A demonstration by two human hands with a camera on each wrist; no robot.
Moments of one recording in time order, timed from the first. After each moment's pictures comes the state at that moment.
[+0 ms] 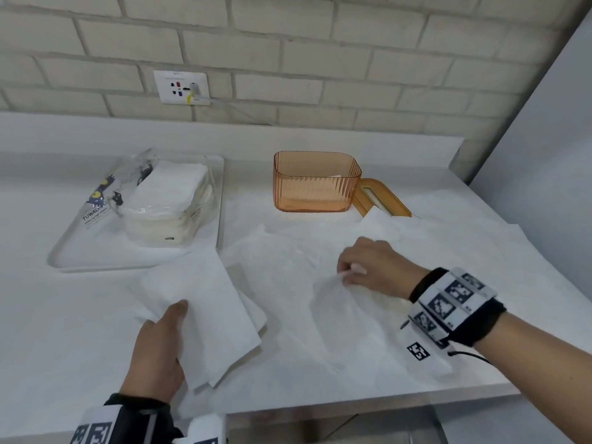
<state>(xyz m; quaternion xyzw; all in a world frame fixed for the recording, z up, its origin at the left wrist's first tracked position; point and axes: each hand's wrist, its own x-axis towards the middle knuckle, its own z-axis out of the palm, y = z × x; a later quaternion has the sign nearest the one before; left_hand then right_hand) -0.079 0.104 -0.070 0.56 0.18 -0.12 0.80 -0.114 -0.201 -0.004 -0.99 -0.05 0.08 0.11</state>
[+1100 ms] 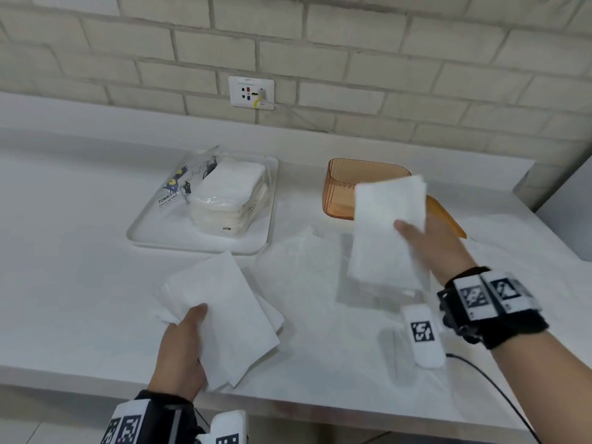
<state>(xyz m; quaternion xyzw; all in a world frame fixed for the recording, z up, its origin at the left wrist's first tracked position) -0.099 0.136 -0.073 0.51 0.23 -0.10 0.83 -0.084 -0.186 0.023 -0.84 0.20 -0.10 0.49</state>
